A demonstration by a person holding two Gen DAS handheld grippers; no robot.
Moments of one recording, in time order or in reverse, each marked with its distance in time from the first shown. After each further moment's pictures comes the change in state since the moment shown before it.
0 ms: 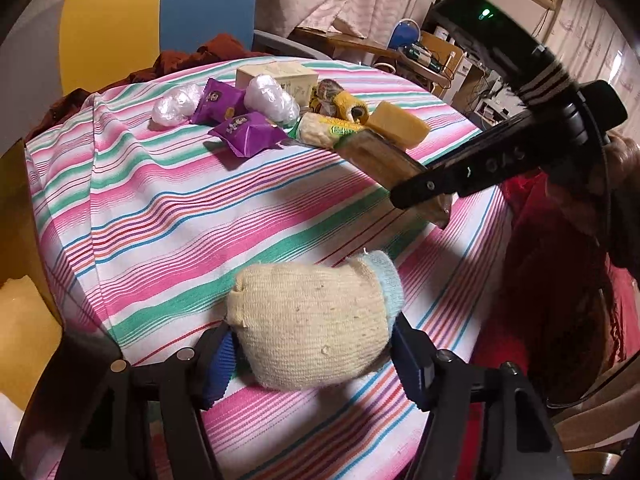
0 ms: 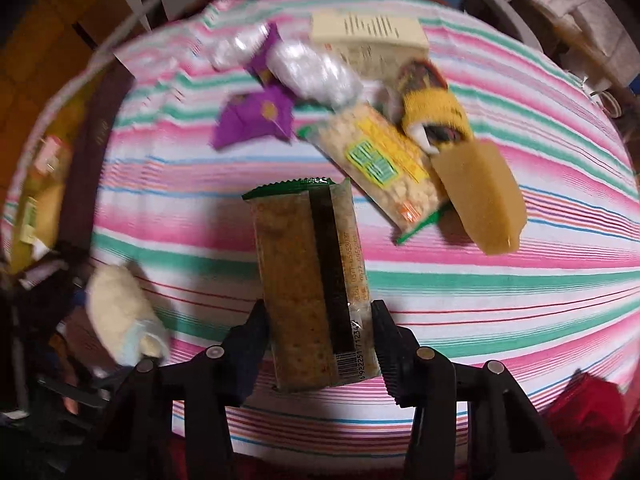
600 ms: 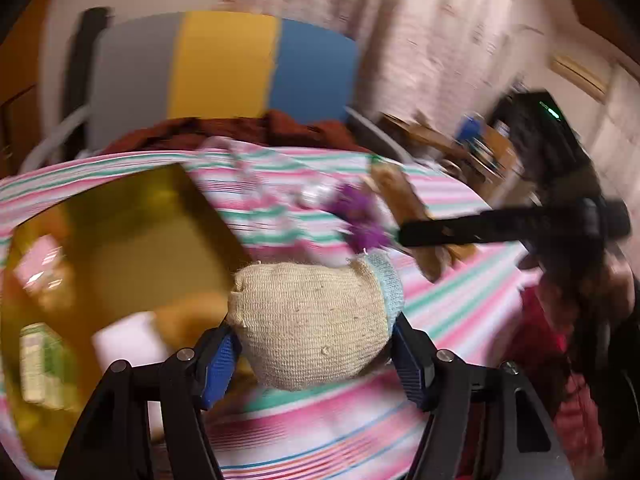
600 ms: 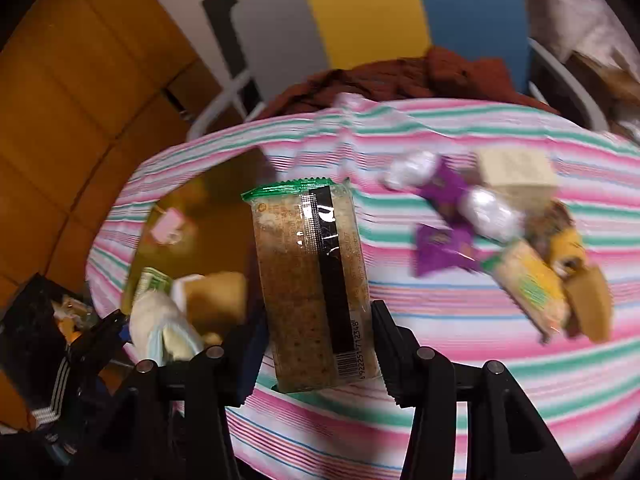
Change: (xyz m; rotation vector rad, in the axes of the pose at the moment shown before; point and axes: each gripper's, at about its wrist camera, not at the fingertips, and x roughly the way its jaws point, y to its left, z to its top) left arm -0.129 0.089 -0.011 -0.278 -0.269 0.177; right arm -0.021 0.188 0.051 -0.050 -0.283 0.288
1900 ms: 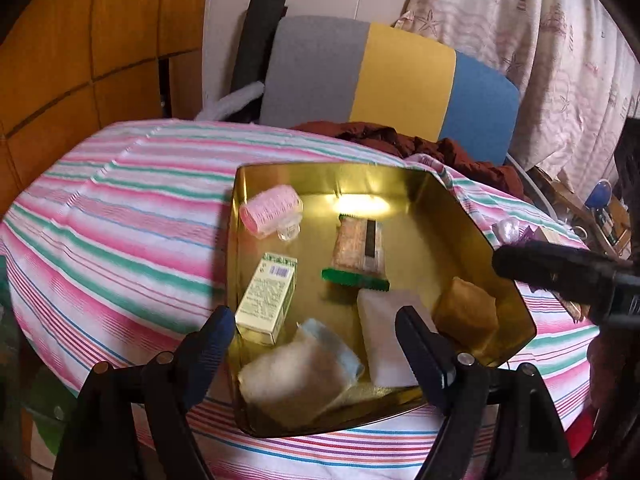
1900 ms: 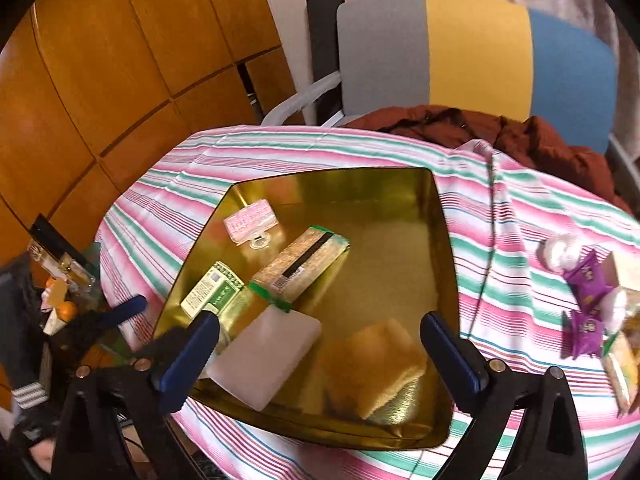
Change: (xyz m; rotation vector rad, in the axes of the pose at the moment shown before) left arm -0.075 0.135 -0.044 -0.251 -0.064 0.427; right arm 0.081 0.160 0.001 -0.268 -0.083 0.007
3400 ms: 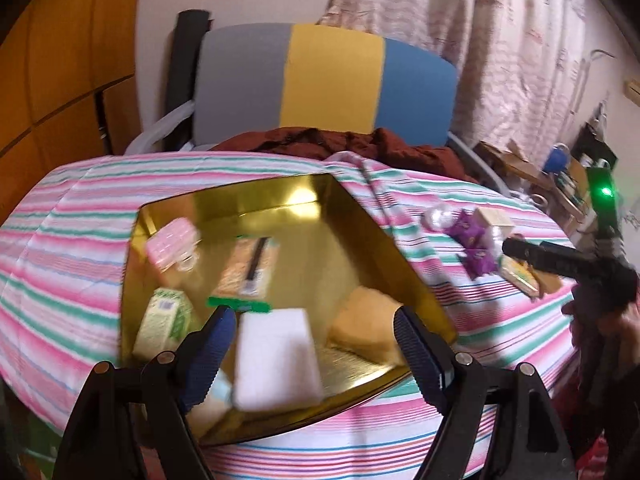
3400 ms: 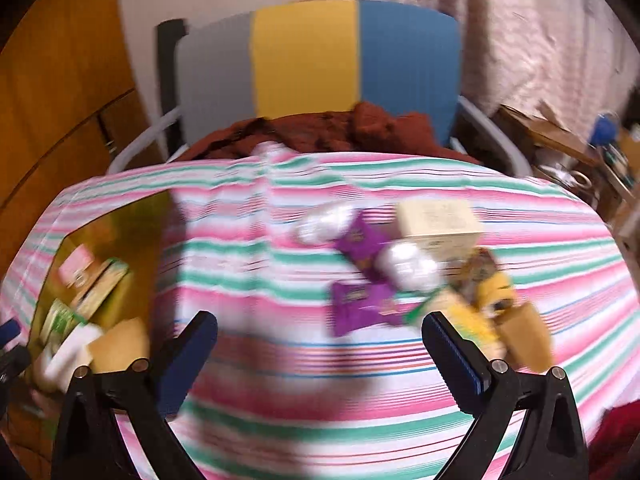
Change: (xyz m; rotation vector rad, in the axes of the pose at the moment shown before) left arm -0.003 -0.092 0.015 0.156 0.000 -0.154; right arm -0.070 -0.186 -0.036 0.249 -0.078 -0.424
